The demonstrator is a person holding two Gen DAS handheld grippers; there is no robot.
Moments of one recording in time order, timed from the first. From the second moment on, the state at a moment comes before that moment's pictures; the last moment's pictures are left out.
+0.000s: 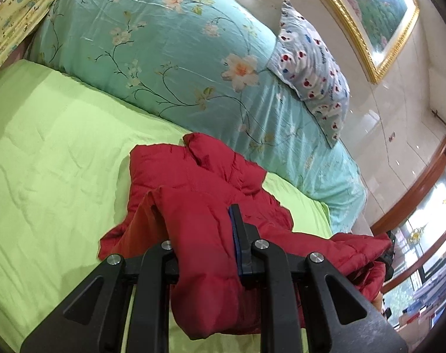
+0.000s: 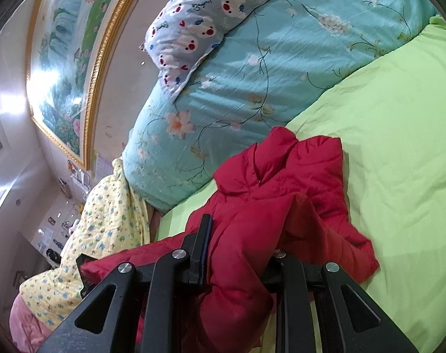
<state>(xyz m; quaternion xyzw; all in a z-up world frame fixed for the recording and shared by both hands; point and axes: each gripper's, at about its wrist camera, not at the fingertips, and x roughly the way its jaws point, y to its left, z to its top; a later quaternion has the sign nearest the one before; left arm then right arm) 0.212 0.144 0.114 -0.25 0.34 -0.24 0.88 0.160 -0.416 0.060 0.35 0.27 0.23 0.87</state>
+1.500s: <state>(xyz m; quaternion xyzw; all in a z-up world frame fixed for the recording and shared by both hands) 0.318 0.115 0.061 -0.23 0.33 -0.14 0.90 0.359 -0.434 -0.056 0.49 0.25 0.04 0.84</state>
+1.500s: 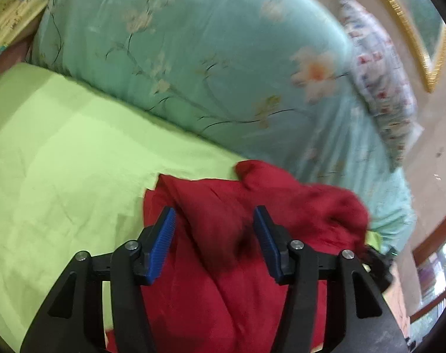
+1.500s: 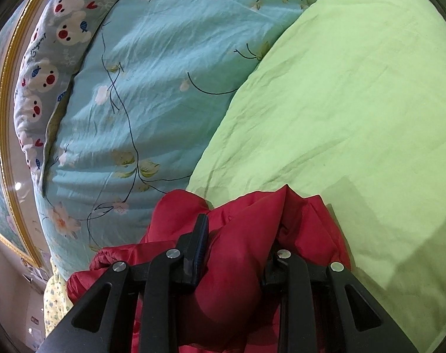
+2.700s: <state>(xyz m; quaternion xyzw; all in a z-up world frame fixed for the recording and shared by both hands) 0.348 -0.024 0.022 0.05 0.38 -0.08 0.92 0.339 -0.279 0.017 0.04 0.36 0.09 0.93</state>
